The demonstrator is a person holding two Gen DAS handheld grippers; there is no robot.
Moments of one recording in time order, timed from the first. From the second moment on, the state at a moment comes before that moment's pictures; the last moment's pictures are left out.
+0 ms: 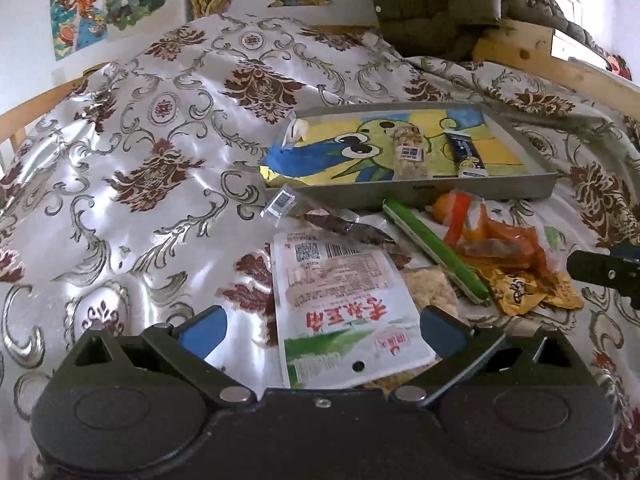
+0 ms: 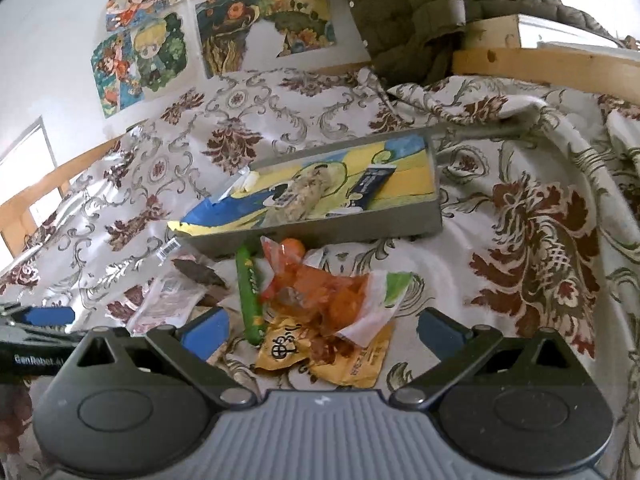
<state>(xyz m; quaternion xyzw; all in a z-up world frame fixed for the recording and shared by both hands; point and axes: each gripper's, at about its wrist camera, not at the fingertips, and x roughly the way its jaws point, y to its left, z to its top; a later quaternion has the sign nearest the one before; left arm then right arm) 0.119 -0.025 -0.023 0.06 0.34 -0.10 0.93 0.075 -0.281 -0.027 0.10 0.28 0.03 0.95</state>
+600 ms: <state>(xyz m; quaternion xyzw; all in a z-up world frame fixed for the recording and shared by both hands) 0.207 -0.077 -0.016 0.03 0.37 -0.25 0.90 0.136 -0.264 -0.045 -0.09 0.26 0.09 0.96</state>
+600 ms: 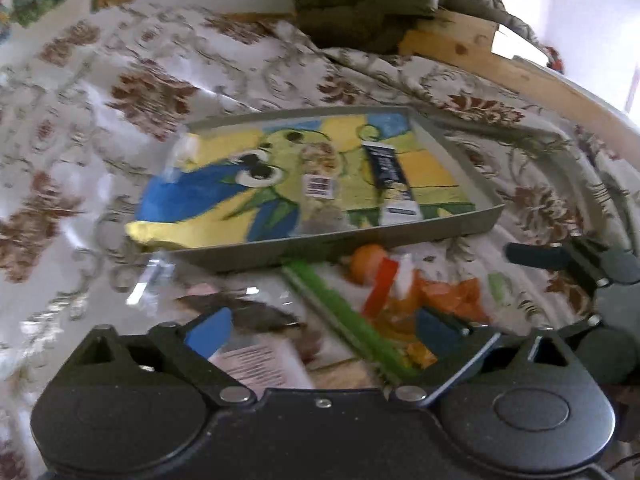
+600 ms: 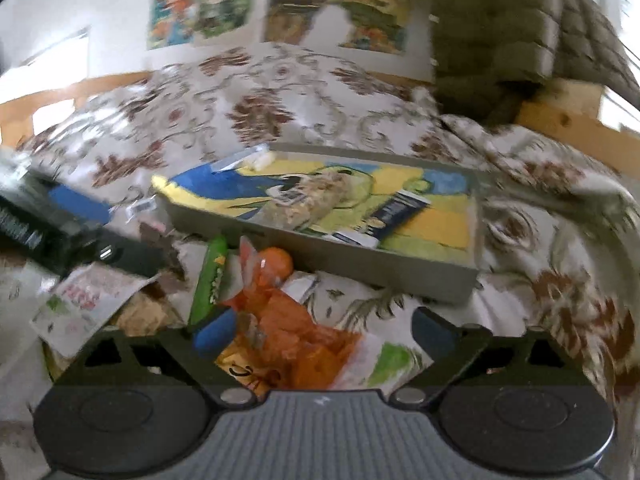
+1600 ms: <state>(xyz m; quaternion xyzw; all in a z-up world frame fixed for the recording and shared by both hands) 0.231 -0.103 -0.052 -0.02 0.48 -0.24 0.84 0.149 -0.291 -0.065 -0.06 0.31 0.17 0.93</state>
